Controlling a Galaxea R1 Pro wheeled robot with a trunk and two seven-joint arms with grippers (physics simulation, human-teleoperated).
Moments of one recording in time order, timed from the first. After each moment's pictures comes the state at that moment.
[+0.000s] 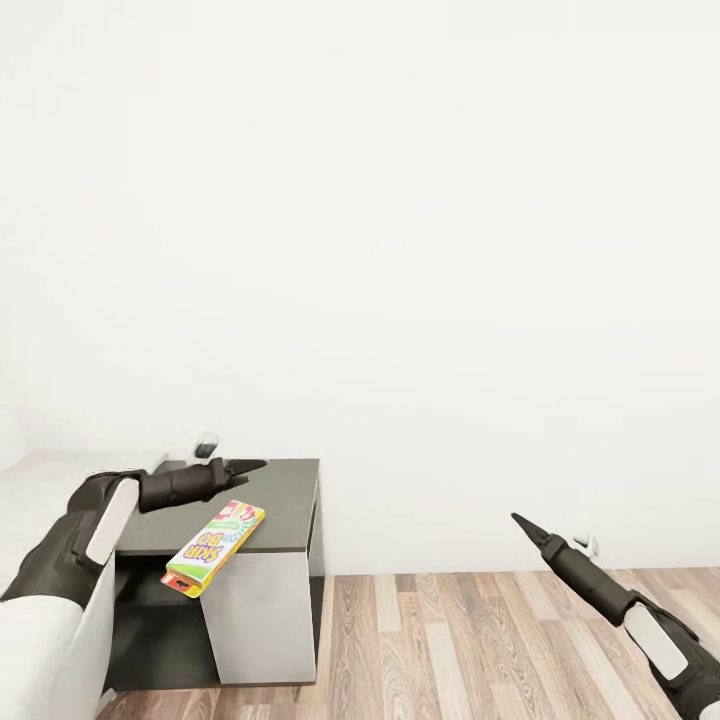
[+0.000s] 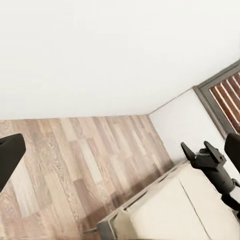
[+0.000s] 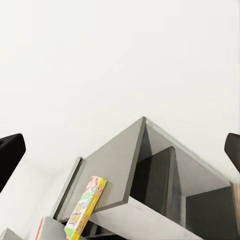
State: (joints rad) left arm -0.68 0.27 0.09 -1.03 0.48 1.01 -0.79; right arm -0.49 -0.35 -0.05 -0.55 -0.89 0.25 0.87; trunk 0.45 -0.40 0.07
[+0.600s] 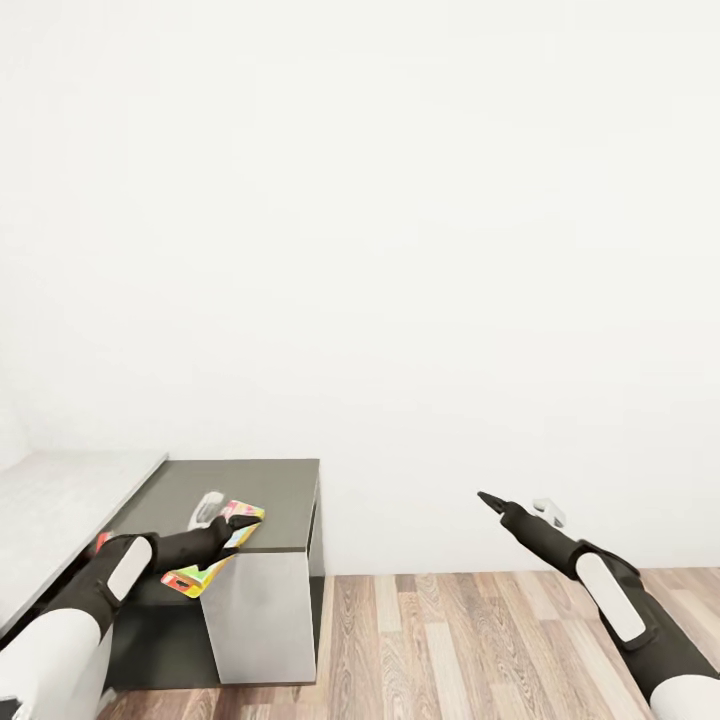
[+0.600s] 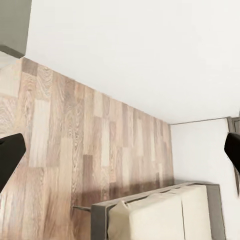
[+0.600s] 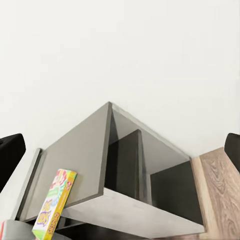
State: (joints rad) left arm -0.71 0.23 0.16 -0.50 0.49 0.82 -0.65; right arm -0.49 -0.26 -0.01 -0.90 -0.89 0.45 0.32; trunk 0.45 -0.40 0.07
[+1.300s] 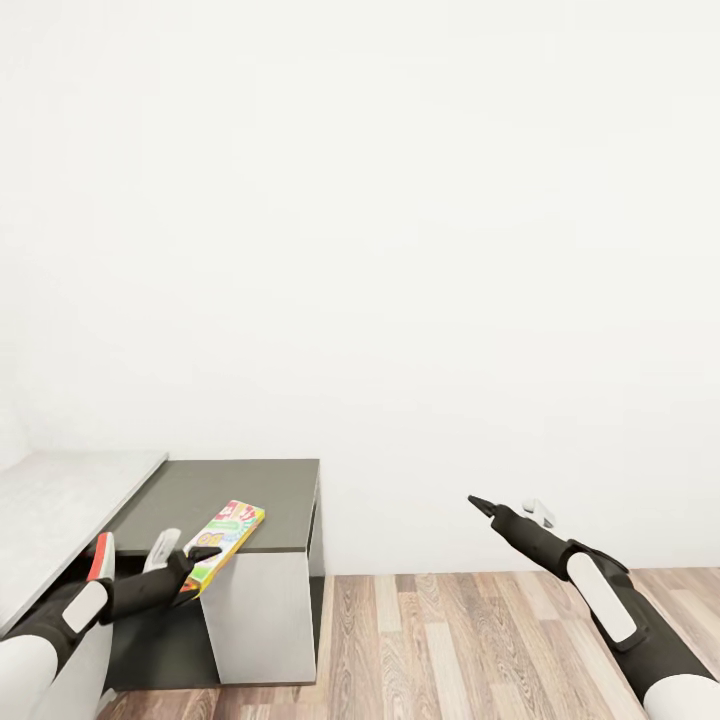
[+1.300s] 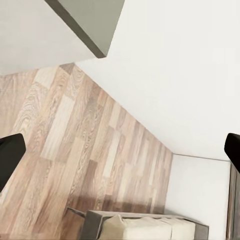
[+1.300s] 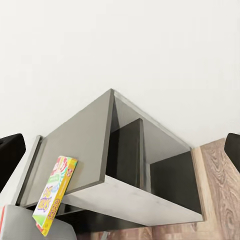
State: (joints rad) left arm -0.70 0.32 0.31 -0.25 0.49 0.75 -0.62; right arm -0.49 -0.25 0.03 -0.91 -0.89 0.47 0.31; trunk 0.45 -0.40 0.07
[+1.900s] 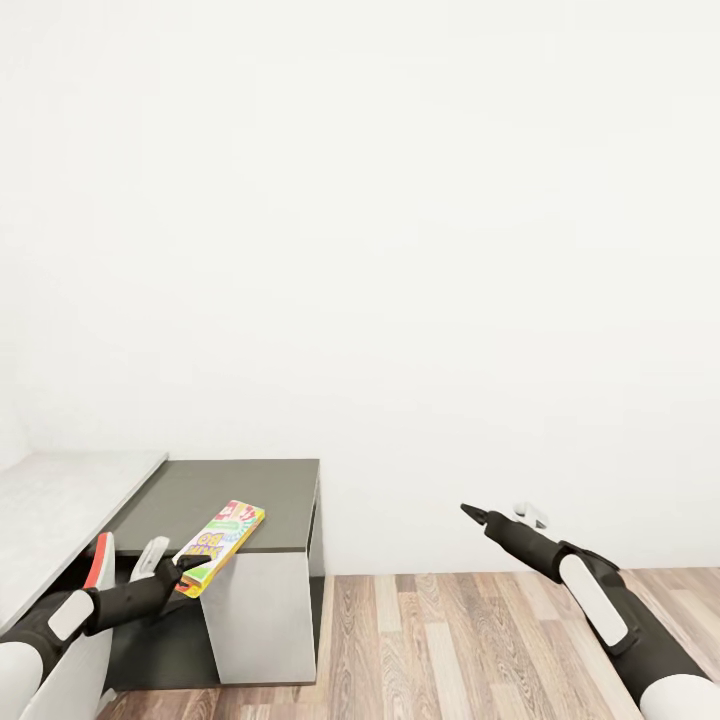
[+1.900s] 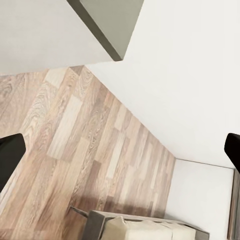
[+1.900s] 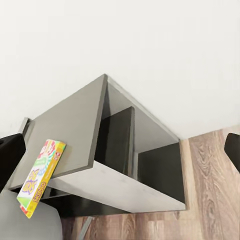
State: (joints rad) left arm -0.70 0.36 0.32 -0.21 0.49 0.74 -0.62; right arm -0.49 -0.25 0.08 -0.91 -0.82 0.47 0.31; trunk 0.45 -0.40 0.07
